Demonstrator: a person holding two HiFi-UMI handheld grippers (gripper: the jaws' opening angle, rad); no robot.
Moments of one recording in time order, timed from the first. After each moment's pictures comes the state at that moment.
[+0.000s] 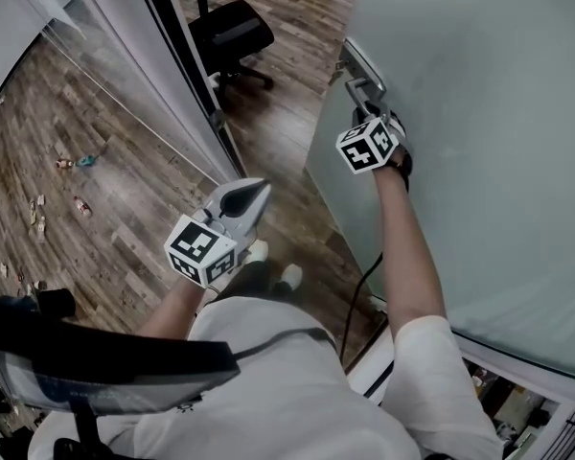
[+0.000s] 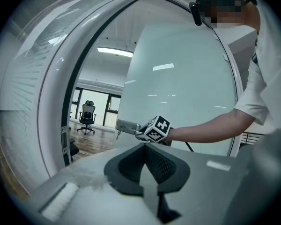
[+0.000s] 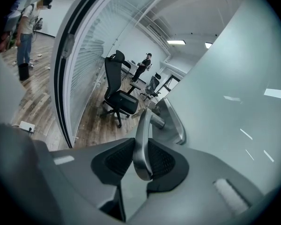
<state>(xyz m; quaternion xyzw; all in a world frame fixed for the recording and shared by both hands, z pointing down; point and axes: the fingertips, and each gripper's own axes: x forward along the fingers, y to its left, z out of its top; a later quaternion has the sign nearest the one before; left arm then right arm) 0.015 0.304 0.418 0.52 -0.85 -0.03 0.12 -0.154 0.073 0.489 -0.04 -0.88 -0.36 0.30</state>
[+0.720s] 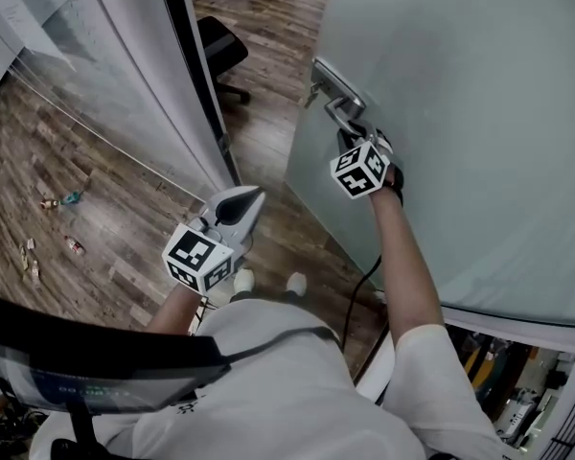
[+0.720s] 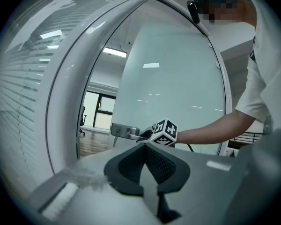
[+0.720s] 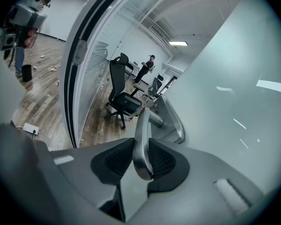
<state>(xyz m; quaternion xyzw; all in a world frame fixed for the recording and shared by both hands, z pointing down) -0.016 0.350 0.405 0.58 -0.81 -0.02 0.10 -0.131 0.128 0.486 -0.05 -0.88 -0.36 0.30</state>
